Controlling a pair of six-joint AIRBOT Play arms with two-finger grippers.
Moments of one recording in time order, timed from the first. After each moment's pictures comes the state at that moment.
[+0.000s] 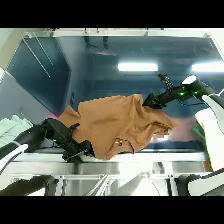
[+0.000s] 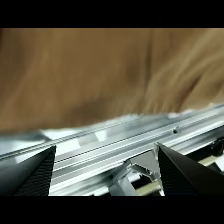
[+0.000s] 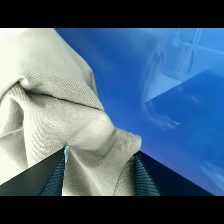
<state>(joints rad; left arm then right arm) -0.31 -1.27 0.51 -2.25 1.25 1.48 -0.04 -1.77 1.26 -0.75 1.24 1.07</state>
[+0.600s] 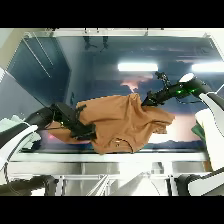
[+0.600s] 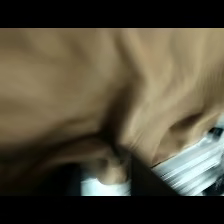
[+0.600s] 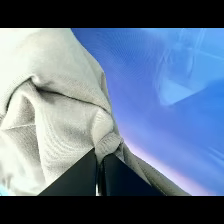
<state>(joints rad) -0.30 -1.43 0.80 -2.22 1.16 1.63 -0.01 -1.78 1.29 -0.74 1.25 1.07</state>
